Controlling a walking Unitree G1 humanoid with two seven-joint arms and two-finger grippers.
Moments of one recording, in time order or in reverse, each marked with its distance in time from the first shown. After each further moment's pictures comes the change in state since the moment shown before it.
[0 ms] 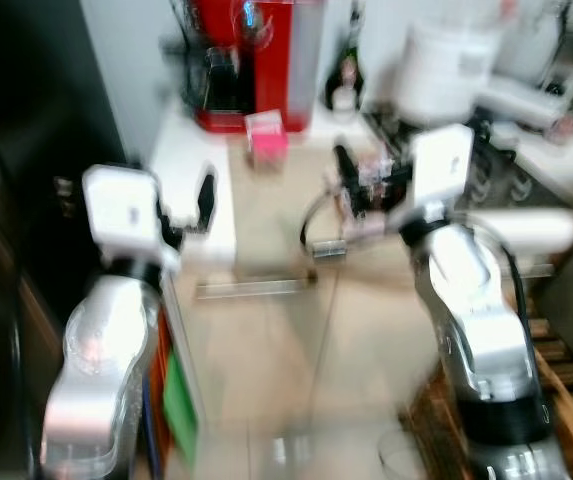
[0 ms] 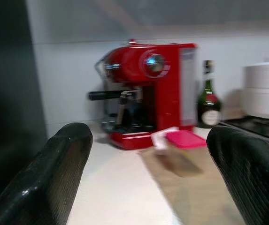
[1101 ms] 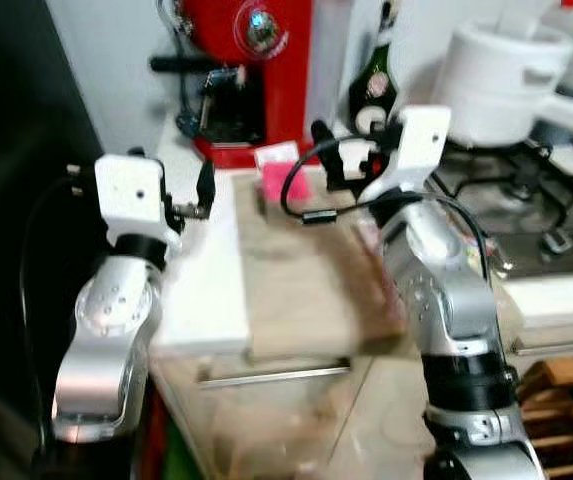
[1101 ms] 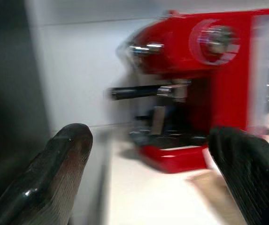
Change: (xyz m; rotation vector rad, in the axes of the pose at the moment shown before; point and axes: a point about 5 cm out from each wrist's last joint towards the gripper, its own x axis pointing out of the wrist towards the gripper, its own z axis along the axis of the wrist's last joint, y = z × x) left arm 0.021 0.019 0.000 0.057 0.003 0.080; right arm 0.038 0.039 -0.007 0.348 0.148 0.060
